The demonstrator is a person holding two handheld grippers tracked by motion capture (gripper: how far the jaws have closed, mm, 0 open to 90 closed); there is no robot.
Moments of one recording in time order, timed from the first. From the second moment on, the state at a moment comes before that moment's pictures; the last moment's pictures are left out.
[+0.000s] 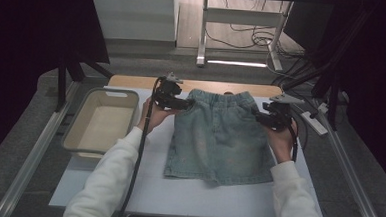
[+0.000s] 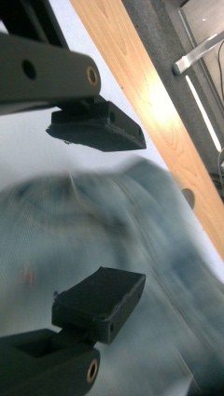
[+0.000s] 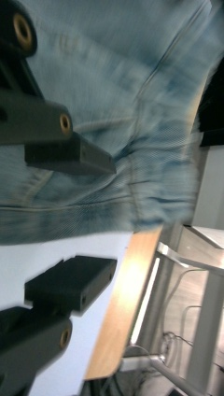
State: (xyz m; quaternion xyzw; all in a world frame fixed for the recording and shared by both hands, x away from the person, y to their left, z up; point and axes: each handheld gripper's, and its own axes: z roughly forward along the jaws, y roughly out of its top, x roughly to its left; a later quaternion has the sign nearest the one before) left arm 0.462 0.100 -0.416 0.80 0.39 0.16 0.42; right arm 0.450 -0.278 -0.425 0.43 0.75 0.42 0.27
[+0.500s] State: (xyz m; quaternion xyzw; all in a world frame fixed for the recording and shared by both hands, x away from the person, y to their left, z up) left arm 0.404 0.123 -0.427 0.82 0.38 0.13 0.42; right arm 0.384 -0.266 -0.445 0.34 0.81 0.42 0.21
